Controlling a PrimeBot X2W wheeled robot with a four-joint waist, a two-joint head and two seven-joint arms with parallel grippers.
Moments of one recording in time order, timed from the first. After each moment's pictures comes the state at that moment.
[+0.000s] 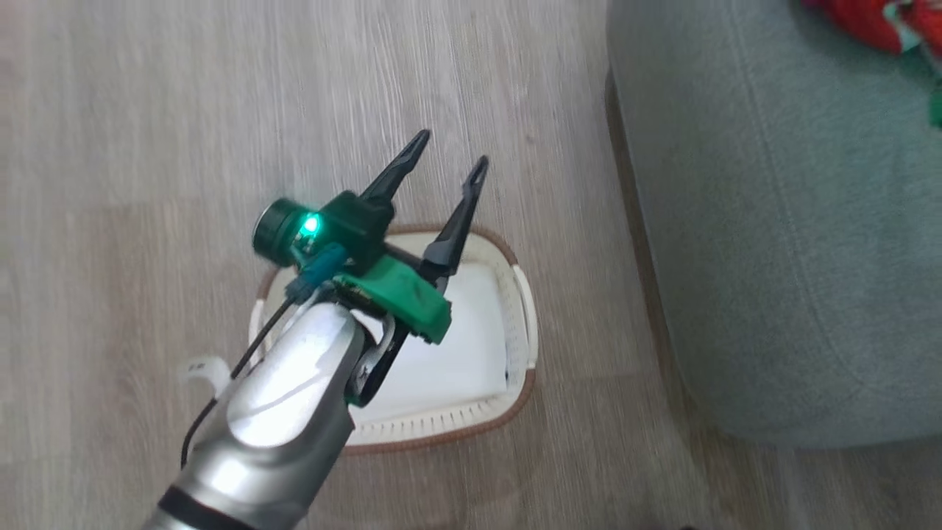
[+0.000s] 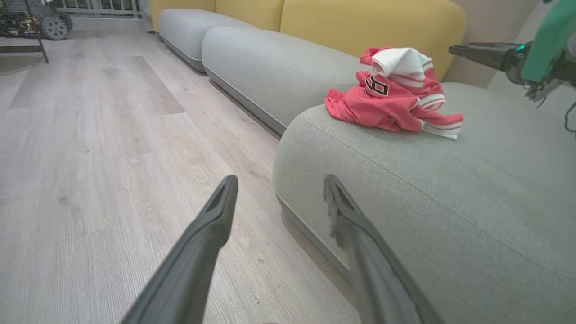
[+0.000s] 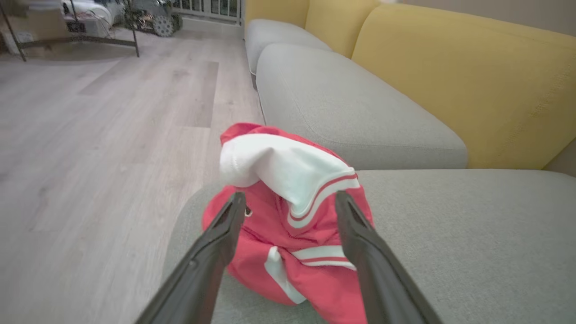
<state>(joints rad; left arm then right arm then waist) -0.59 0.10 -0.64 0.40 -0.34 0.01 -0.25 -1.01 -0.41 0.04 1.00 0.24 0.13 -0.25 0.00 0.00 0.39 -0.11</state>
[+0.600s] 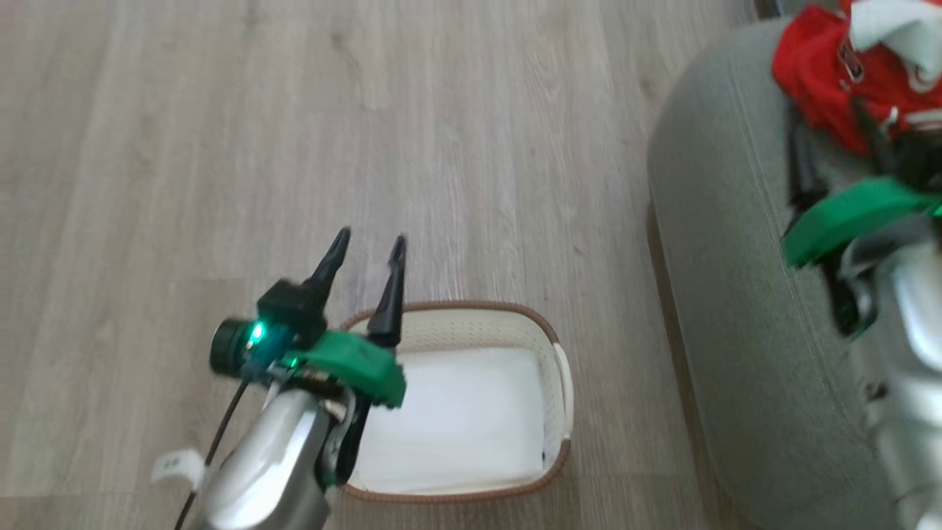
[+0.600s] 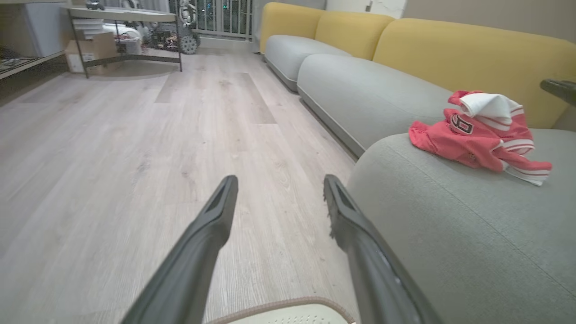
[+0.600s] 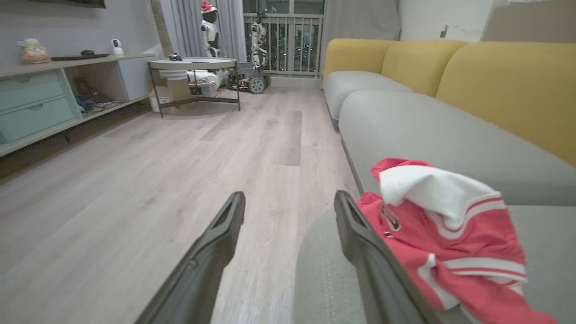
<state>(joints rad) -0.37 0.09 -0.50 0.39 -0.36 0.10 -0.25 -0.67 -0.28 0.09 0.72 0.28 0.13 -0.25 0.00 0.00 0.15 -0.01</state>
